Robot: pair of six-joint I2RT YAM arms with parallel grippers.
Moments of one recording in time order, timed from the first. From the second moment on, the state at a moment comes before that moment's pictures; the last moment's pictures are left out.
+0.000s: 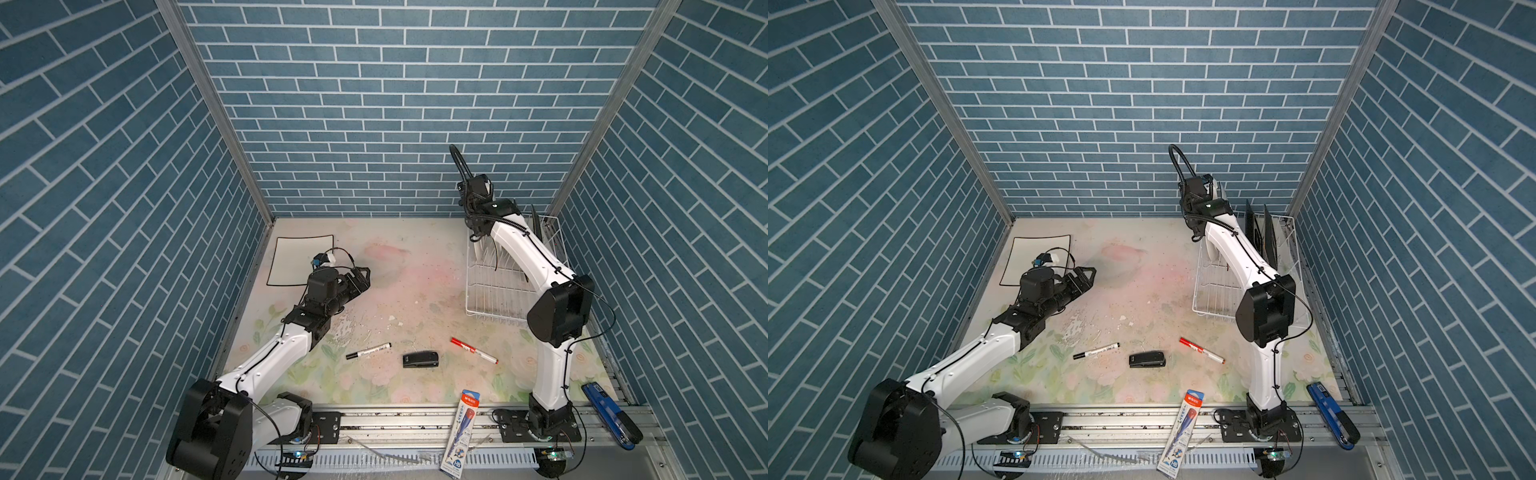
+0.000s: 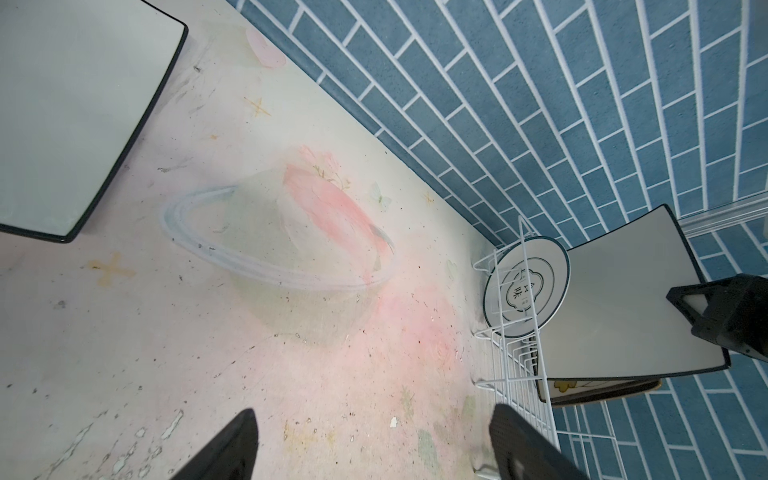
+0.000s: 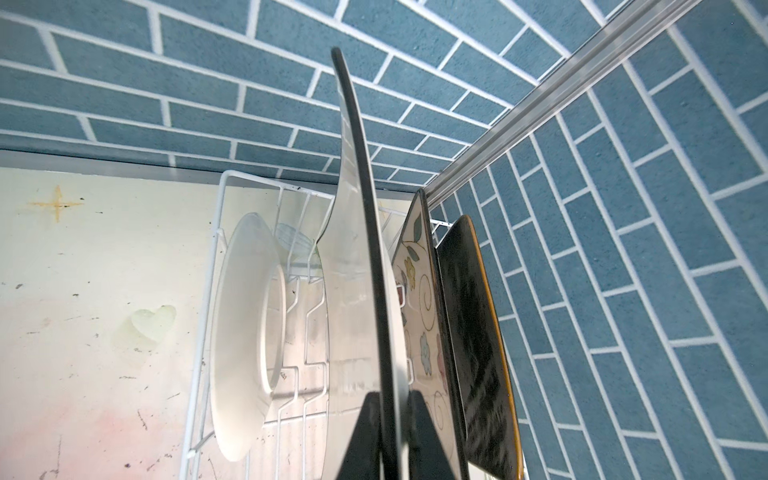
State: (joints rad) left arm -0.35 1.16 0.62 0.10 0.08 -0.85; right arm 0.47 2.02 2.07 -0.91 0.85 0.05
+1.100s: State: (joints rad) left arm -0.36 1.21 0.61 0.15 0.12 -0.87; right arm 0.51 1.88 1.97 -0.88 0.85 0.00
